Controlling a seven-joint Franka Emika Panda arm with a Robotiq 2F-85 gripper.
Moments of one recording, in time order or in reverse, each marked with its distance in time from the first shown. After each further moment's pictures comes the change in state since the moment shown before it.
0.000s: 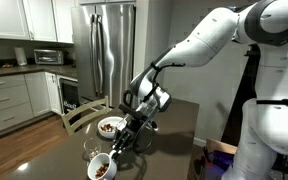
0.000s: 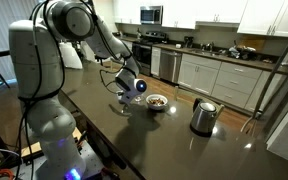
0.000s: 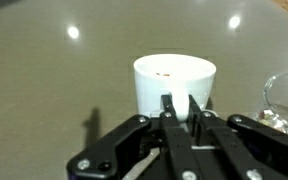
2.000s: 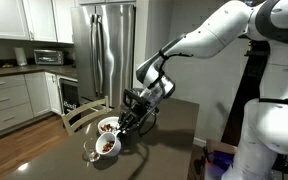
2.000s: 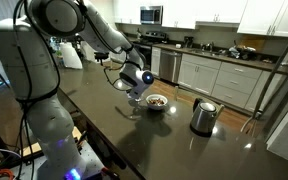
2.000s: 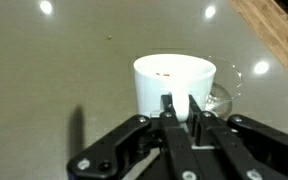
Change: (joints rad) arm -0.075 -0.109 -0.035 0.003 -0.164 0.055 0.039
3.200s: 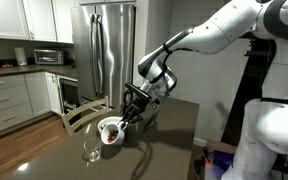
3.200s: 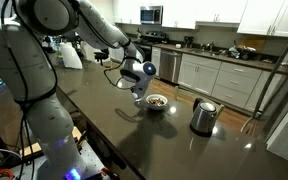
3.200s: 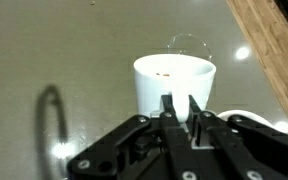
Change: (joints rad) arm -0.011 -0.059 -0.011 0.006 -0.170 0.105 0.036
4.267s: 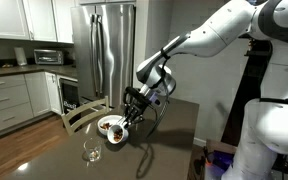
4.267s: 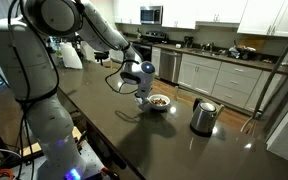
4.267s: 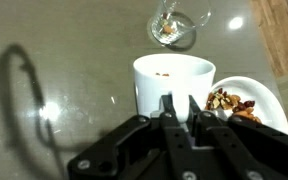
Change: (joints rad) arm 0.000 0.038 0.007 -0.008 -0.105 0.175 0.000
